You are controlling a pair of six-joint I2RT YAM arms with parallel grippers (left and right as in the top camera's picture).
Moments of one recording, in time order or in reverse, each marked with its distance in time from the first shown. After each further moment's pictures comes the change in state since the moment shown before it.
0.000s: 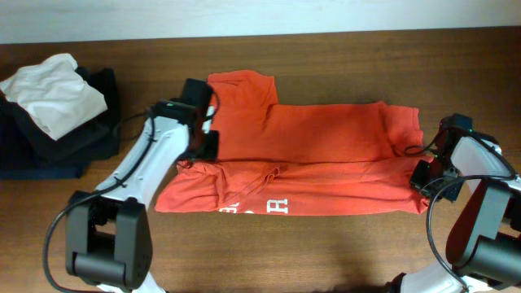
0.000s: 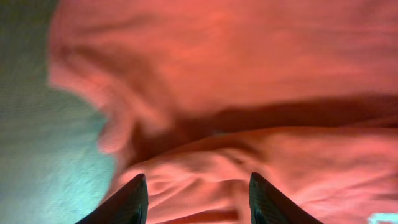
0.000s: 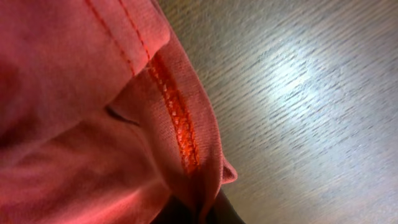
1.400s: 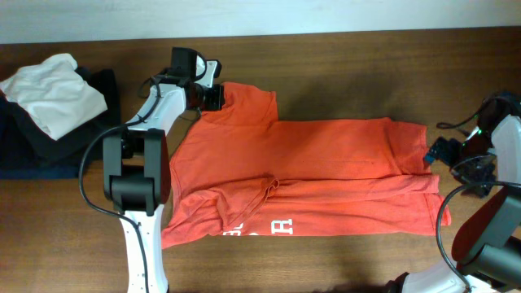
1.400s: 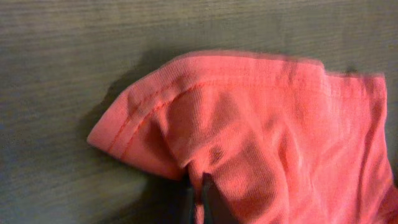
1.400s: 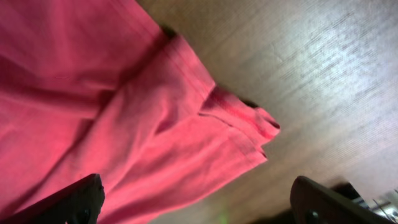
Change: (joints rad) left arm 0.137 0.565 0.463 0.410 0.428 0.162; right arm -0.107 0.007 0.347 -0.336 -0.163 0.035
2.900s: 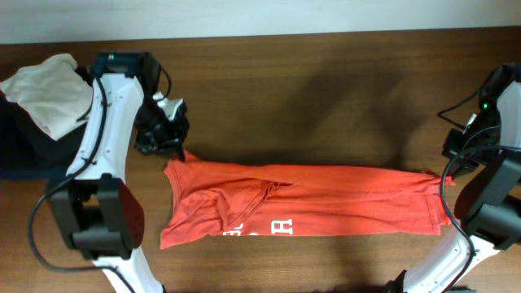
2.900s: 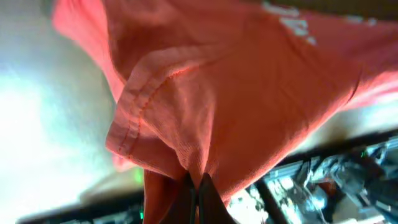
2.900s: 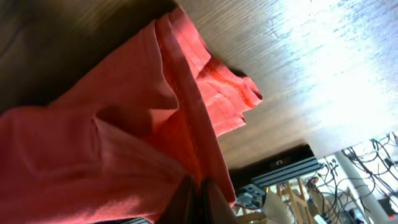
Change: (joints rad) left arm 0.086 -0.403 0.003 -1.134 -0.112 0.022; right arm 0.016 0.282 0.389 -0.431 0.055 -0.100
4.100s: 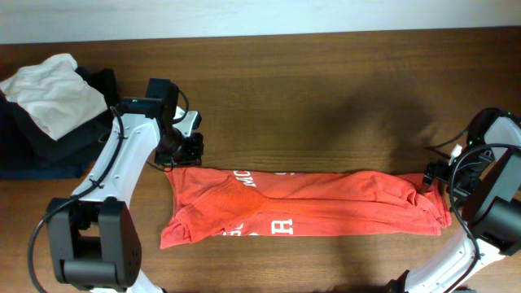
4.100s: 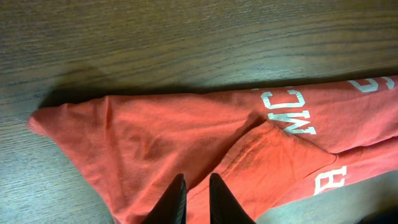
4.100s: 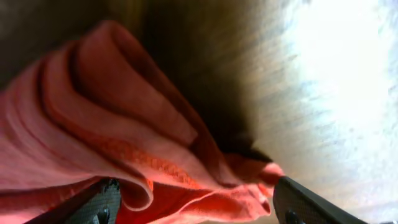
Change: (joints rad) left arm -0.069 -0.180 -0.444 0.581 -0.024 -0.033; right arm -0.084 -0.009 -0.402 0.407 -0.025 -0.144
